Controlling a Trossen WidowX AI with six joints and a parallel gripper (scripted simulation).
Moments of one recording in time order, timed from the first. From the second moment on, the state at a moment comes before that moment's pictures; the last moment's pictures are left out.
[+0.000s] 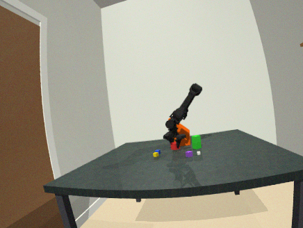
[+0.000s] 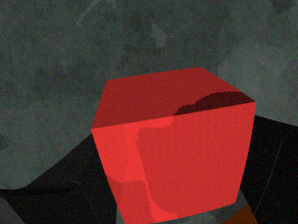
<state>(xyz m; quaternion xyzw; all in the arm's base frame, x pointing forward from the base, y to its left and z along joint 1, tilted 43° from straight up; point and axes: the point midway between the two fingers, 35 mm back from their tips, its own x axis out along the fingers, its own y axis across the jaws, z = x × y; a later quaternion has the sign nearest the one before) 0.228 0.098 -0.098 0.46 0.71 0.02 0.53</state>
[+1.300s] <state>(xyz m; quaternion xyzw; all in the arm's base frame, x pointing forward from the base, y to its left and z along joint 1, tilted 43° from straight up) 0.236 0.061 0.003 0.45 0.71 0.02 0.54</state>
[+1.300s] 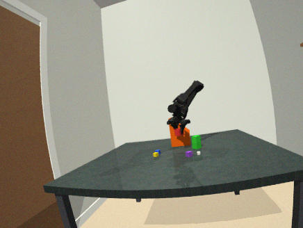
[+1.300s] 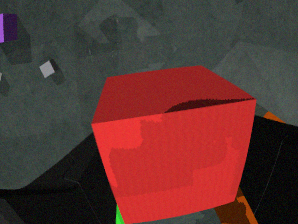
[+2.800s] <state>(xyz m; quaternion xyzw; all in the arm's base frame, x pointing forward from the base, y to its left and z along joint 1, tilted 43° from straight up) 0.191 0.162 0.065 0.46 0.71 0.03 0.53</state>
